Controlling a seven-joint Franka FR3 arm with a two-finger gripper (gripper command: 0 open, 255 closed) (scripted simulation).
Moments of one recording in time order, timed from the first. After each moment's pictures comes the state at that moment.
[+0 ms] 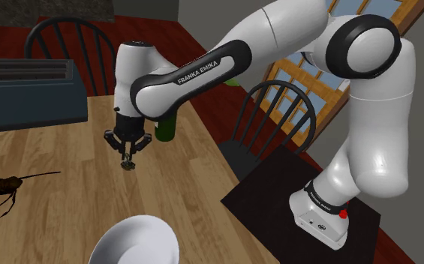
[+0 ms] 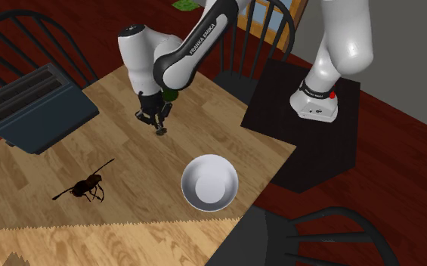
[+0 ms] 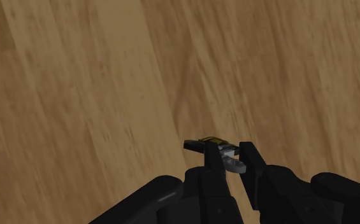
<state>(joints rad) 0.30 0.58 0.38 -1.71 0.01 2.33 1.18</state>
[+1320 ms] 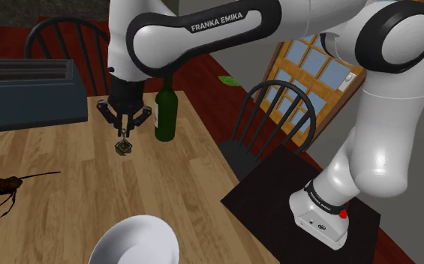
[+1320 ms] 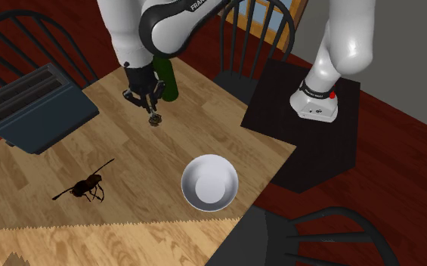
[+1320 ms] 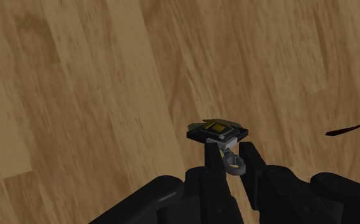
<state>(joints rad) 0.28 0.45 0.41 -1.63 0.04 2.12 1.19</state>
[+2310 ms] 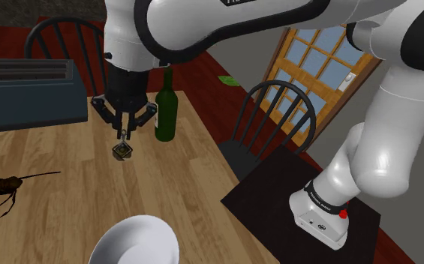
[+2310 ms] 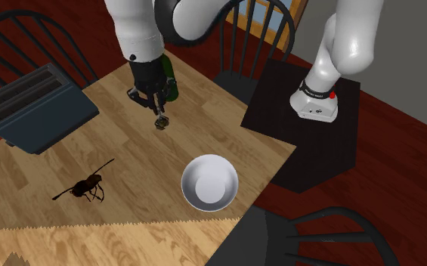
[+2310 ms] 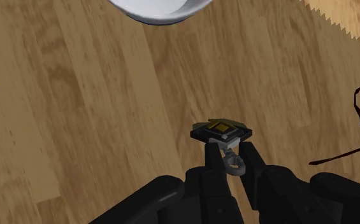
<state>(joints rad) 0.31 0.29 0.46 -1.70 0.08 2.06 1.27</state>
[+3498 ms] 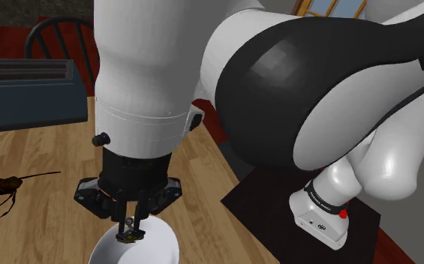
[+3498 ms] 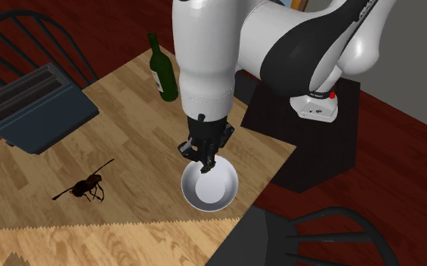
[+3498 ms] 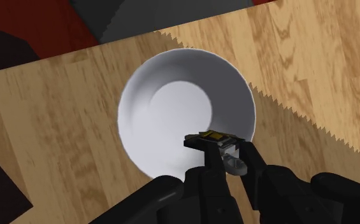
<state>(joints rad) 0.49 0.10 0.60 -1.91 0.12 2.14 1.59</state>
